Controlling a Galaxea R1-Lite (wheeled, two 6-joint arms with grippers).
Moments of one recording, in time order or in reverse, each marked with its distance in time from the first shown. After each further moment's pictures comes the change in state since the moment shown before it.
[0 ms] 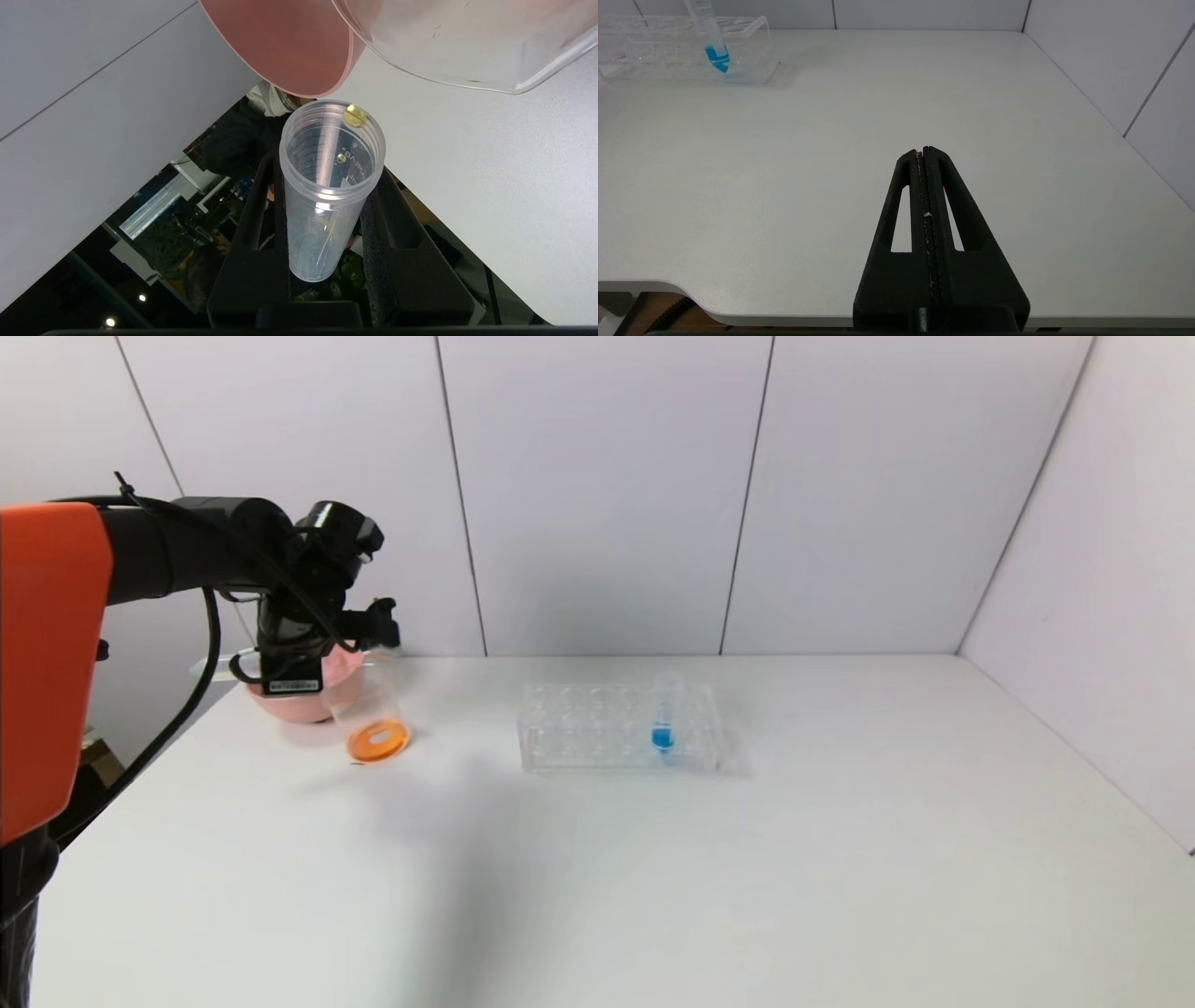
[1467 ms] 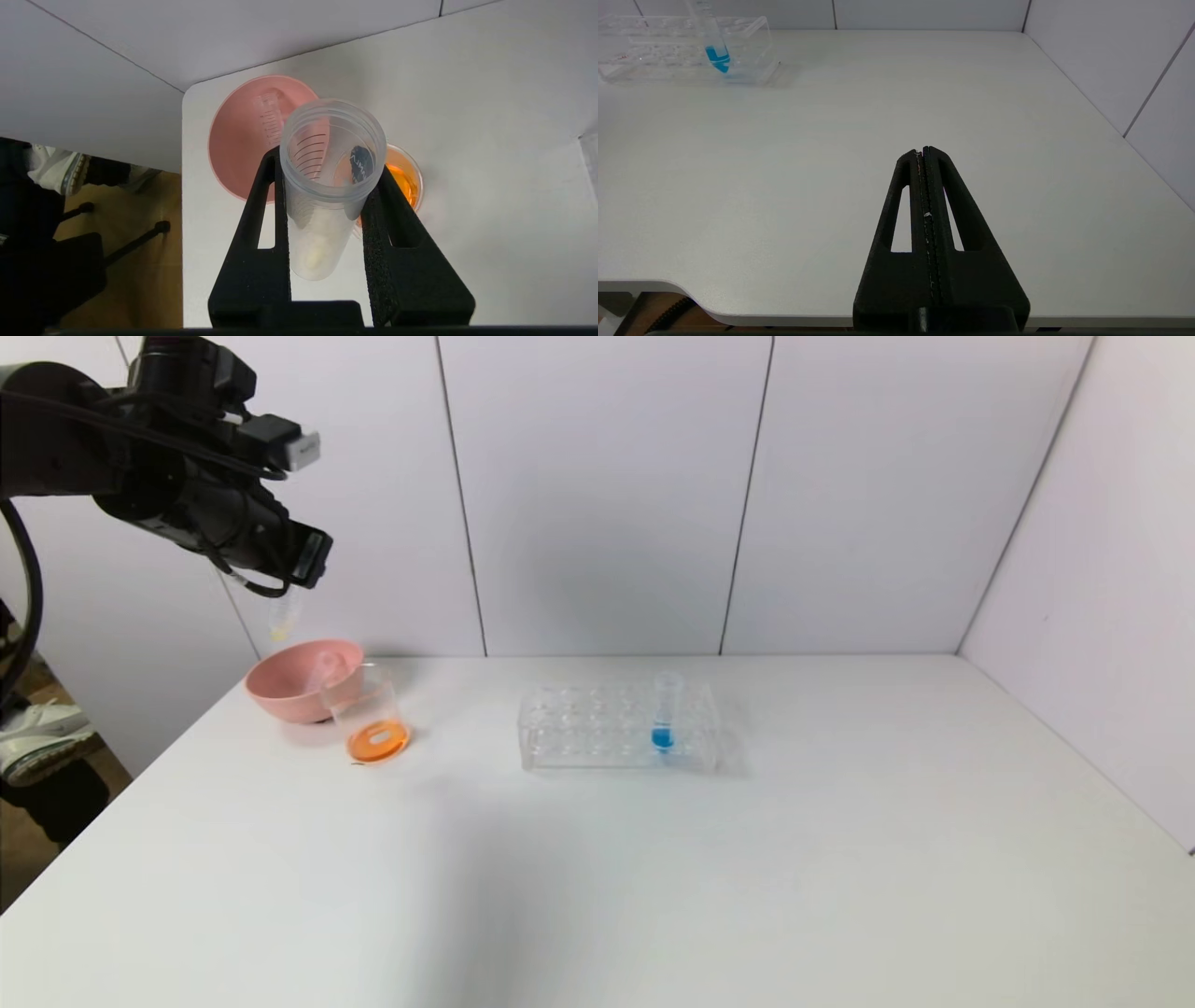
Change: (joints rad) left arm 0.053 -0.249 0.000 -0.180 -0.527 -0.904; right arm 0.000 0.000 0.000 0.000 0.000 0.000
